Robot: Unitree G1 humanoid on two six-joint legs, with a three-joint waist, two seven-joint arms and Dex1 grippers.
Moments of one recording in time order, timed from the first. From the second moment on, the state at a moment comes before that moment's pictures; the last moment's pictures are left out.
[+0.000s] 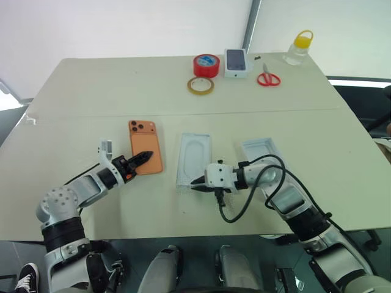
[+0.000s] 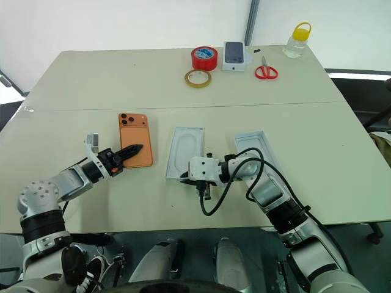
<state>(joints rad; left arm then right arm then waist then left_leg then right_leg) -0.37 0.33 0.57 0.11 -1.02 1.26 -0.39 -0.47 -0.47 0.43 0.02 -0.04 0.09 1.09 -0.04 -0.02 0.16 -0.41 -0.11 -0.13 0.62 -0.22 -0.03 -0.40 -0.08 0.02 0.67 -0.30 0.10</state>
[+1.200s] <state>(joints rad) -0.44 0.32 0.38 0.10 -1.11 1.20 -0.31 -0.55 -0.43 0.41 -0.05 -0.04 0.37 1.01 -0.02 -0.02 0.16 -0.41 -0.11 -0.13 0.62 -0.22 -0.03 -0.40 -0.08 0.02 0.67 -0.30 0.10</state>
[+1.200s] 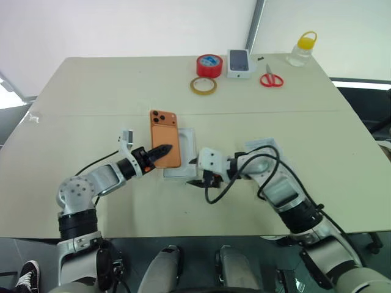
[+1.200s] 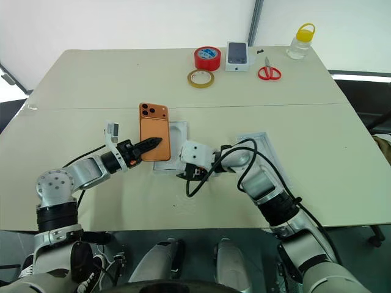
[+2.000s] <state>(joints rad) -0.52 0.36 0.28 0.17 -1.00 1.24 -0.46 -0.57 -0.47 0.38 0.02 -0.04 0.31 0.97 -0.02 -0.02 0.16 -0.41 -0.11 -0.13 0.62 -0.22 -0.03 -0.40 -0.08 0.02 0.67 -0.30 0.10</state>
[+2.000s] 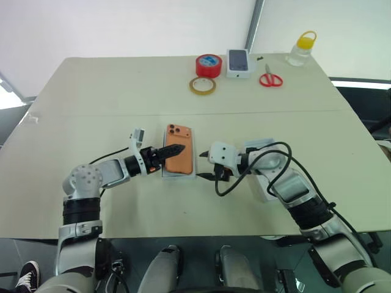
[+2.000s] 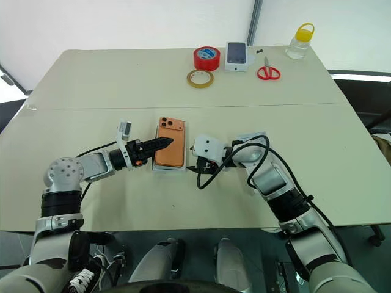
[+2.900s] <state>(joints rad) -0.51 0.51 0.22 -0.04 -0.93 1.34 -0.39 -0.59 -0.43 0.38 0.07 -0.06 0.28 0.97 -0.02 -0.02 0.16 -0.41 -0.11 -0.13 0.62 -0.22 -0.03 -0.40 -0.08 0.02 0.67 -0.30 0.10</state>
